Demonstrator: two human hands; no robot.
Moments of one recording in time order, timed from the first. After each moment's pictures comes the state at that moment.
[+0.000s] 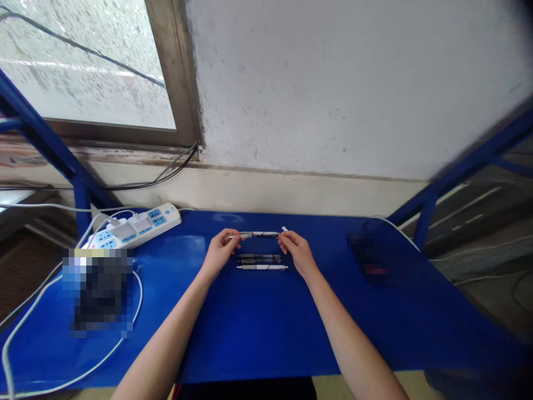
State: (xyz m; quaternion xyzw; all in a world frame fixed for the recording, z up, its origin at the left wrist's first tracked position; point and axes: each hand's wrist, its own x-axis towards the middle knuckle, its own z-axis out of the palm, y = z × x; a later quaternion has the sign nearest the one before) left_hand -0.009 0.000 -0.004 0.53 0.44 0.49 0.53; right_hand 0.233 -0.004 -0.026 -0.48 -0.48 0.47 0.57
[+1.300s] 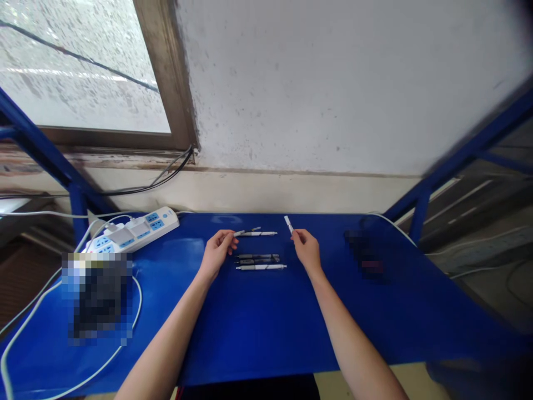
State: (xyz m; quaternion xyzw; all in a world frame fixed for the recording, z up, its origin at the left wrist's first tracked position) left_hand -0.008 0.003 -0.007 0.48 0.45 0.53 0.54; right_hand 0.260 -0.002 -0.033 -0.65 -0.52 0.20 0.52
